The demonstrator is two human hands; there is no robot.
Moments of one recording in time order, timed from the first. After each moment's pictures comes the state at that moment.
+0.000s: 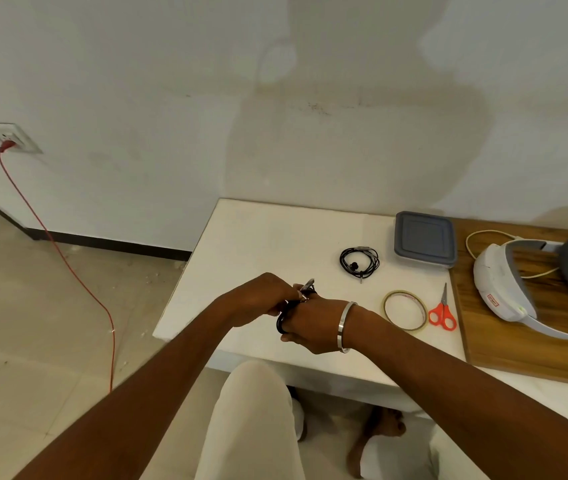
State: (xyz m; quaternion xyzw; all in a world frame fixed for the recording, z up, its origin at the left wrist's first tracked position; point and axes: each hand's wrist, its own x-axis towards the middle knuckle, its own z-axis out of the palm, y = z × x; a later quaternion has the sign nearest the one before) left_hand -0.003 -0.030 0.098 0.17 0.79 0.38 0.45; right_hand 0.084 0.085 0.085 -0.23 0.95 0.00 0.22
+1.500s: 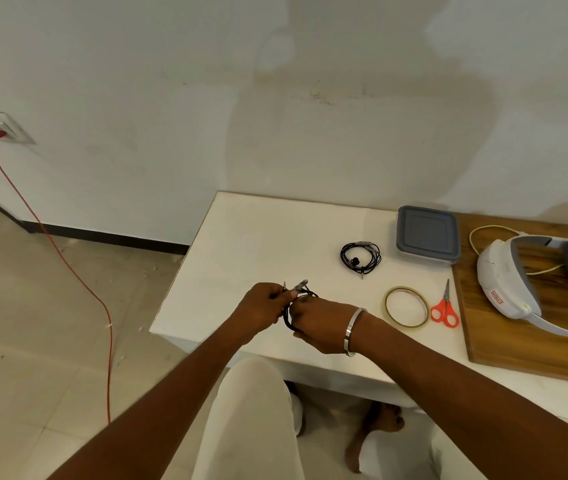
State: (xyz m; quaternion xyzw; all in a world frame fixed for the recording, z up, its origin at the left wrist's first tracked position) left_hand 0.007 -0.037 0.043 0.15 0.83 0.43 0.33; right_hand 0.089 0.102 0.041 -0.23 0.96 -0.03 0.14
